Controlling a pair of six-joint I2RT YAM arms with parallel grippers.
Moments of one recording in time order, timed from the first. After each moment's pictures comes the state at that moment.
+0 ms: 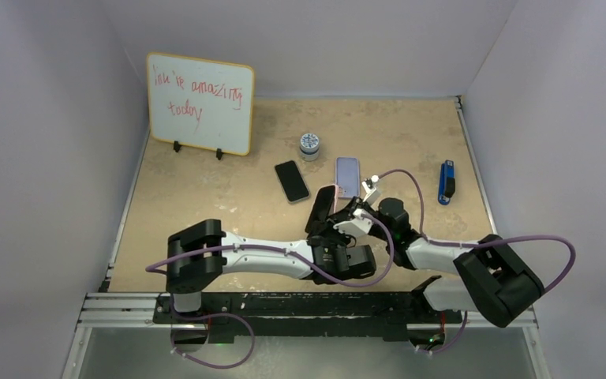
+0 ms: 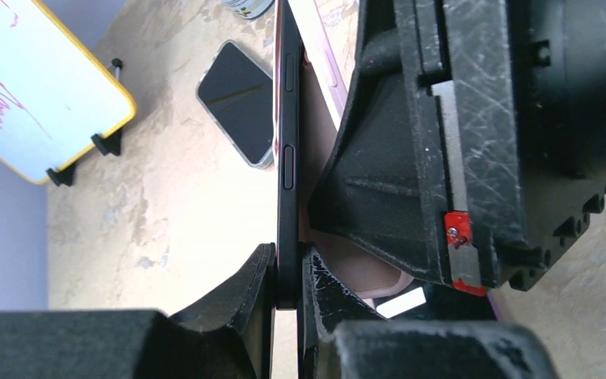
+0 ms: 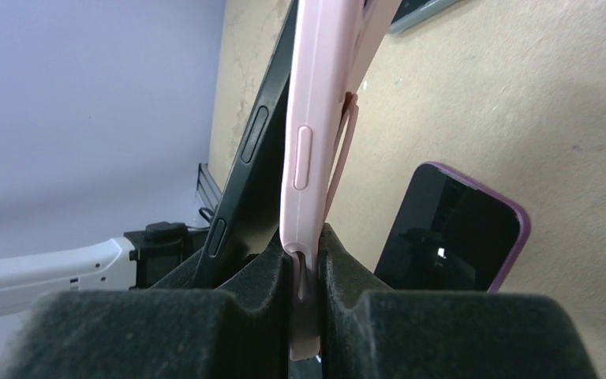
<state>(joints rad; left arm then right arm) -1.42 1.83 1.27 -0.58 -1.12 -0.43 0.55 1.29 0.25 0.75 -0.43 1.03</state>
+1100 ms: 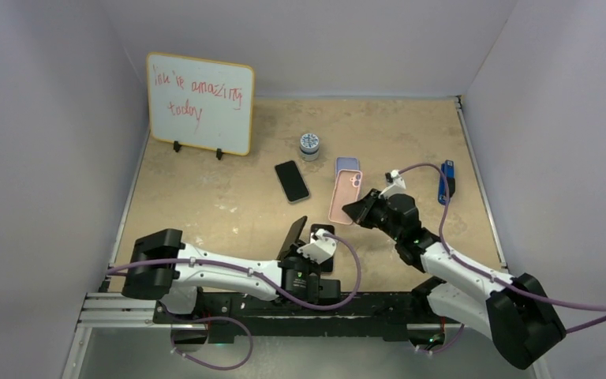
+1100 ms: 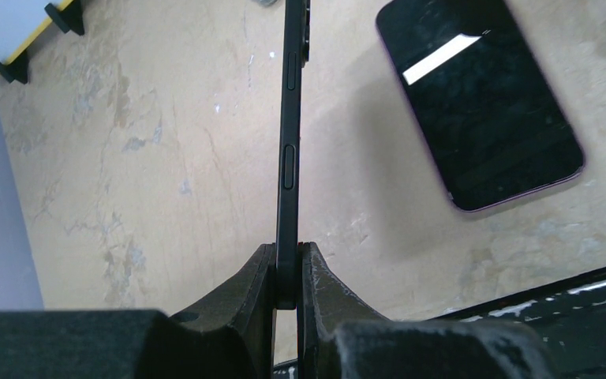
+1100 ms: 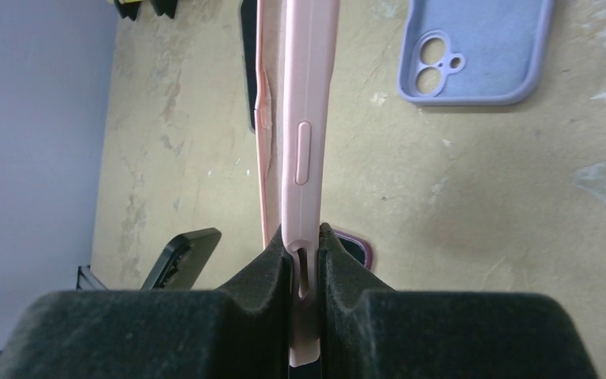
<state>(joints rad) -1.59 1.59 1.12 -1.04 -0.97 -0.88 0.52 1.04 0.31 0.33 -0.10 0.82</state>
